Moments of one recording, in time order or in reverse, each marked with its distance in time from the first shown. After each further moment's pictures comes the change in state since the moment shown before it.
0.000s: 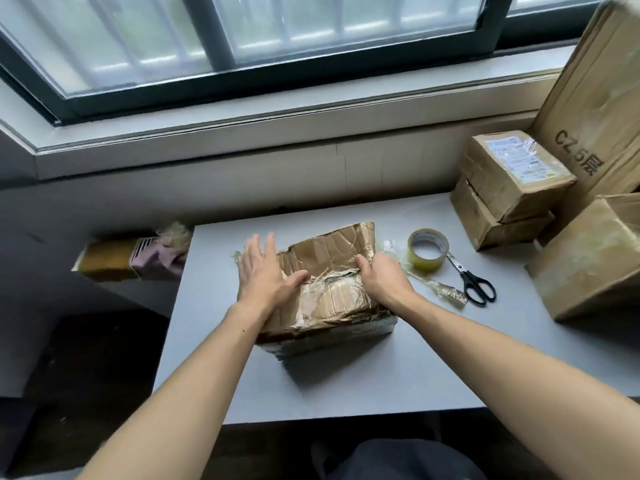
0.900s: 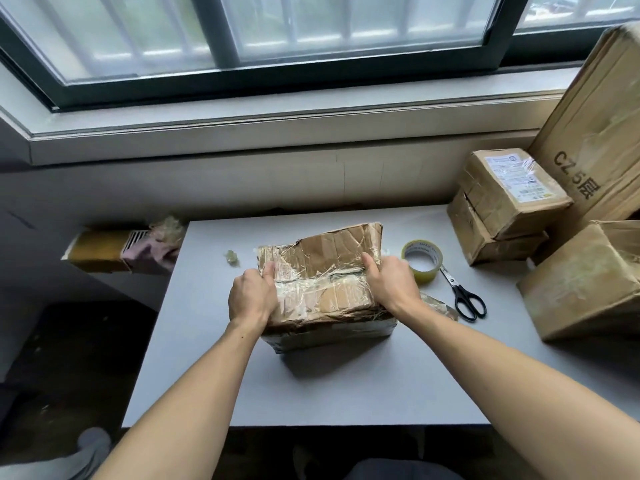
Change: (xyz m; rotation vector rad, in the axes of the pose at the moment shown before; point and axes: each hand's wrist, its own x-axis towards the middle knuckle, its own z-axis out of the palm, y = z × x) left_hand -0.011 0.010 0.013 -0.151 0.152 -0.347; right_hand 0.018 0.022 -0.014 -0.064 0.133 -0.023
